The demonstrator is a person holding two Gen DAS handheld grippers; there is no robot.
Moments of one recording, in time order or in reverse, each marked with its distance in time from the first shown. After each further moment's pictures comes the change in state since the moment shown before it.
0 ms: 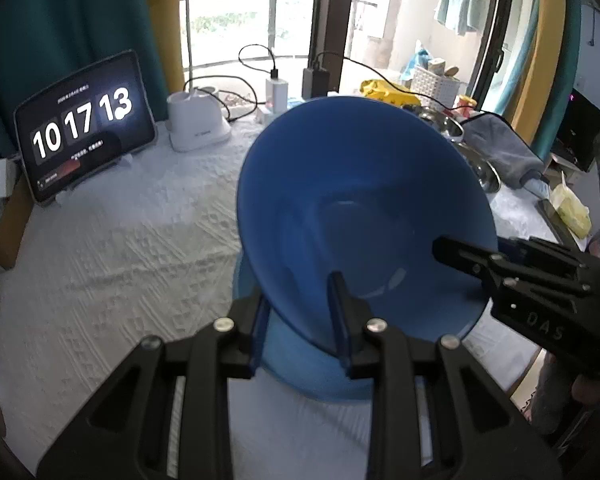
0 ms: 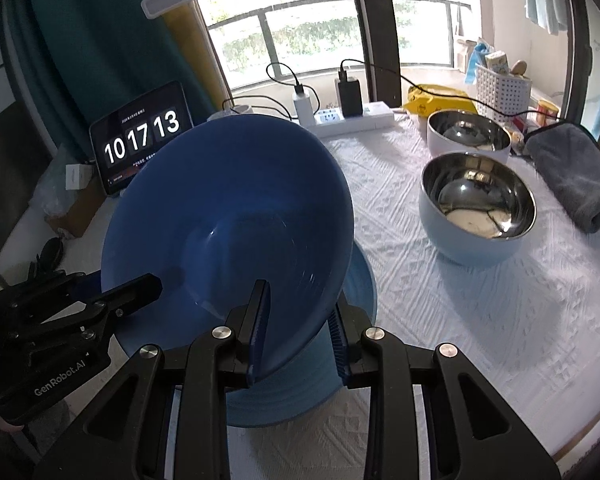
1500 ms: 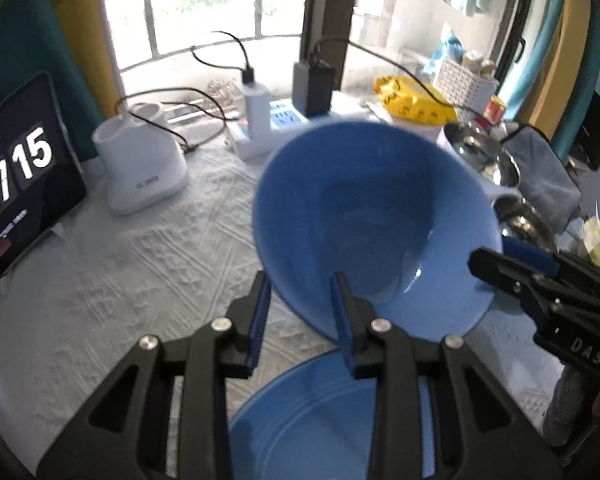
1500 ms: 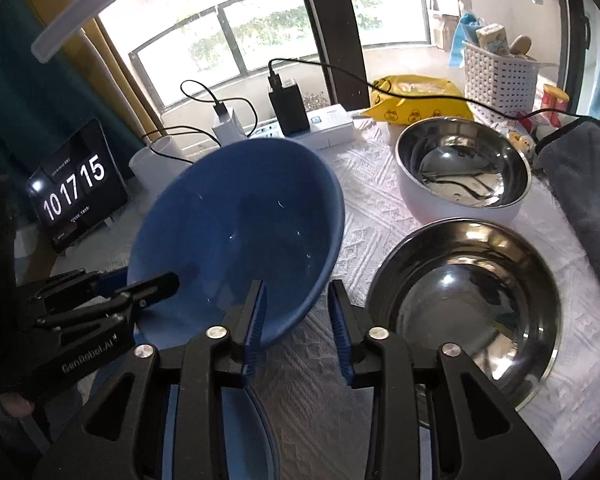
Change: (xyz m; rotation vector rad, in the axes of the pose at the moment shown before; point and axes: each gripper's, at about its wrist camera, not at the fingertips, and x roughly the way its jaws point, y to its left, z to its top) left arm 0.122 -0.004 0.119 0.019 0.085 -0.017; right arm 0.074 -0.081 0.087 0.107 0.021 -0.033
